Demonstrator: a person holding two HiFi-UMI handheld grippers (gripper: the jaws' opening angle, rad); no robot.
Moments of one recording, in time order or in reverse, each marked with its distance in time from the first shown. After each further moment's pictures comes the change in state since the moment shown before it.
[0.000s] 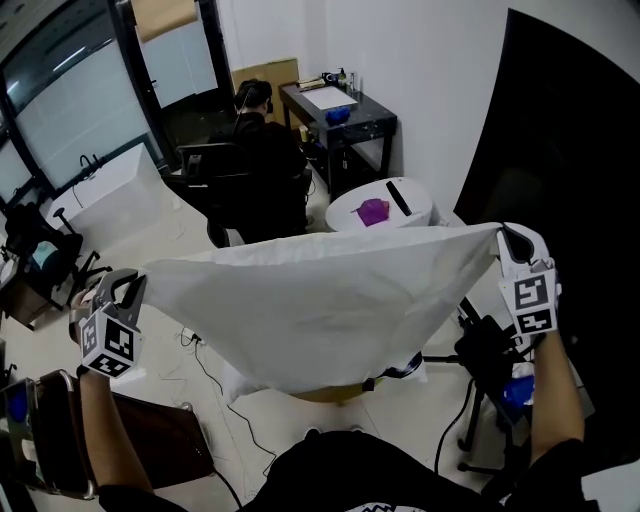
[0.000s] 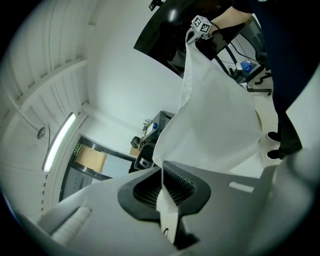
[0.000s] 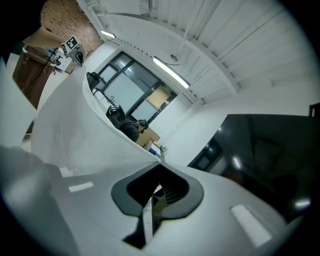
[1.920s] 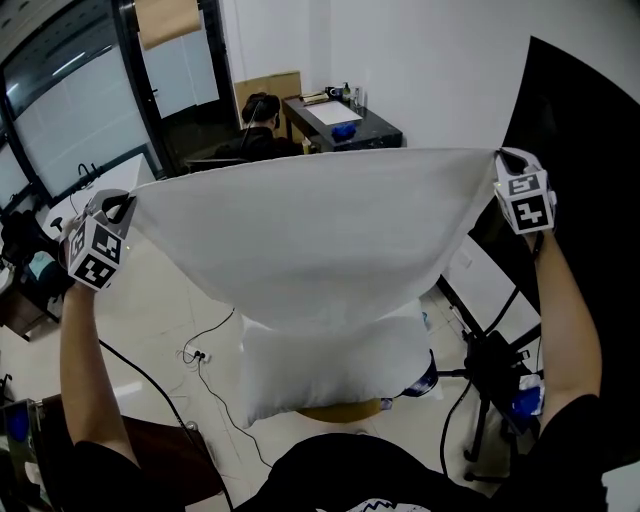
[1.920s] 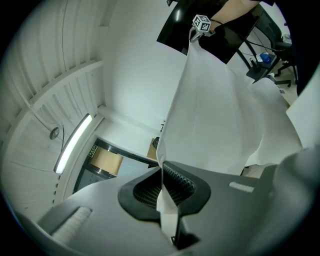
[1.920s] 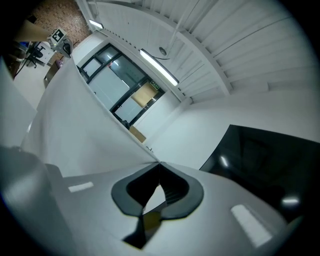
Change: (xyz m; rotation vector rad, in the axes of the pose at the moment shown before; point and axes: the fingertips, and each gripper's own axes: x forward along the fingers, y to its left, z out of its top) left arm 0.088 0.186 -0.030 -0.012 -0.036 0.161; right arm 0.141 -0.089 0.111 0.046 0.049 -0.147
